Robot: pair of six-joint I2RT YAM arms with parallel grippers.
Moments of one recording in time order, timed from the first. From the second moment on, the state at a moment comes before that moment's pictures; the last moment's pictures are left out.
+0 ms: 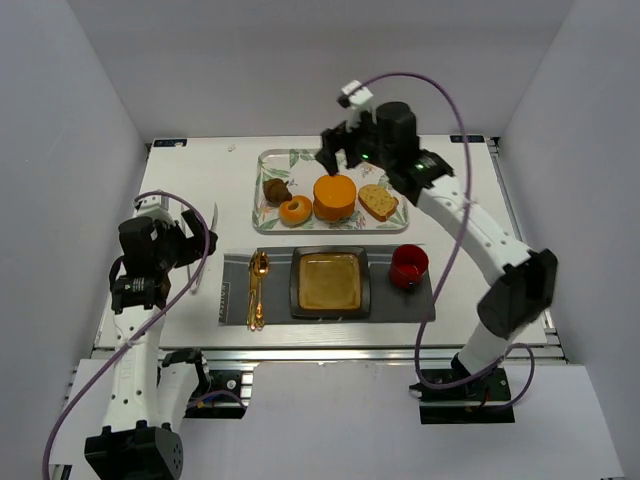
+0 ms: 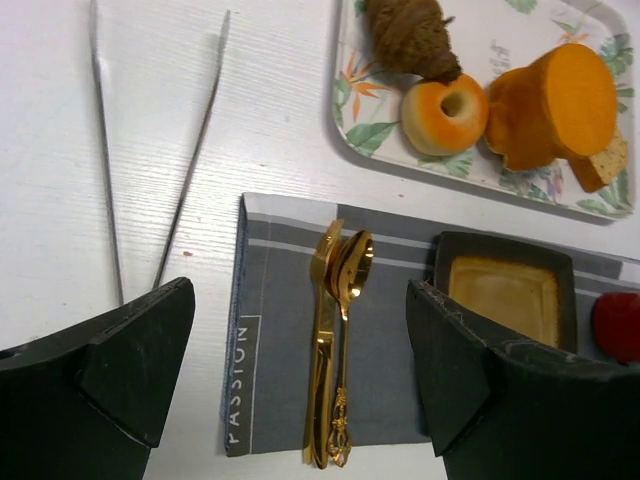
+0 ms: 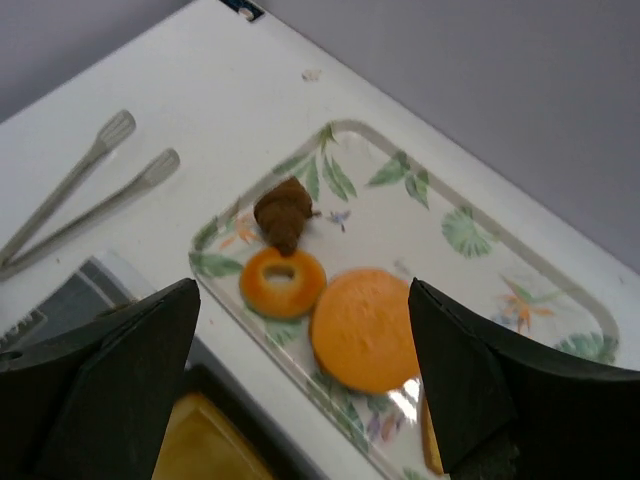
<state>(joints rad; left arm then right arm) 0.15 0.78 0.78 -0.51 0.25 -0.29 0.62 1.72 1.75 -0.28 -0.19 -0.07</state>
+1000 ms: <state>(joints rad) 0.11 1.40 0.88 -0.53 -0.06 -0.08 0.26 1.25 1.07 -0.21 -0.81 -0.29</state>
